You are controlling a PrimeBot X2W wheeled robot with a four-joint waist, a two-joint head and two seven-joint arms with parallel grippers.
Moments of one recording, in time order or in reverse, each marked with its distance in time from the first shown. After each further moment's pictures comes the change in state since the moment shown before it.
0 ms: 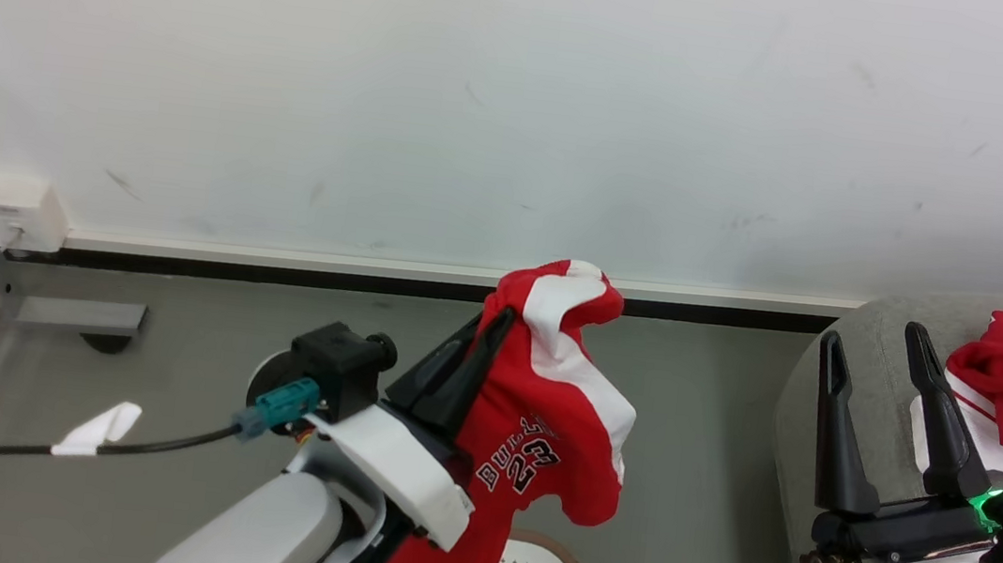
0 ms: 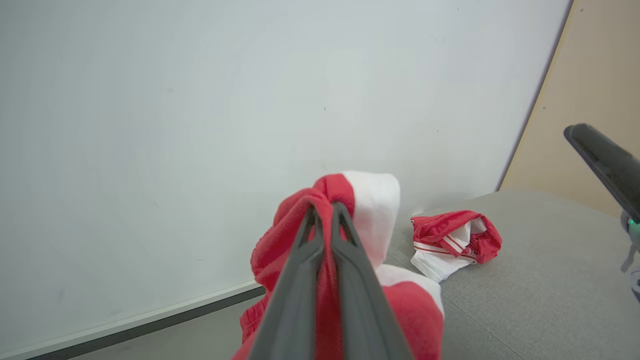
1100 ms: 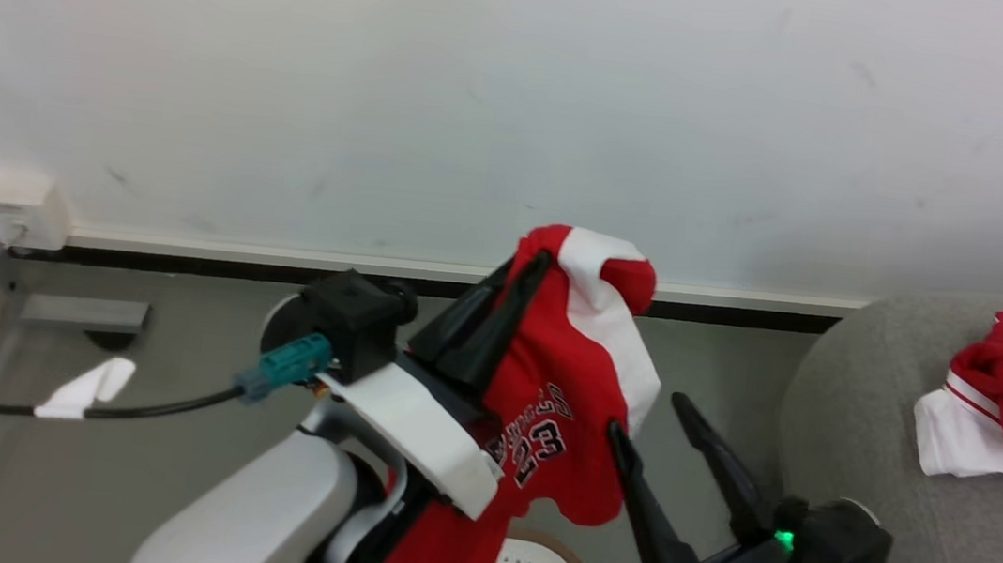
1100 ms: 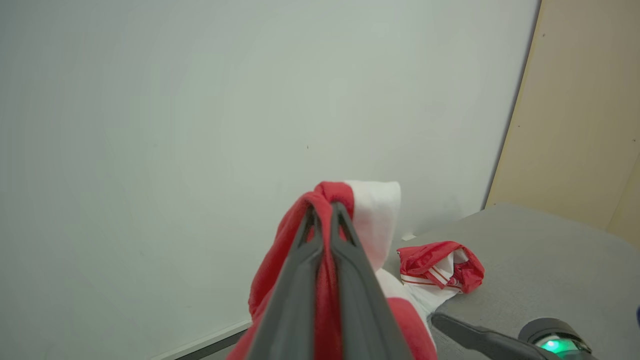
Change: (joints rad) left arm -0.068 0.025 0.007 -0.168 0.000 0.055 0.085; right arm -0.053 -0.065 0.377 0.147 0.193 0.000 0.058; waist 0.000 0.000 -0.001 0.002
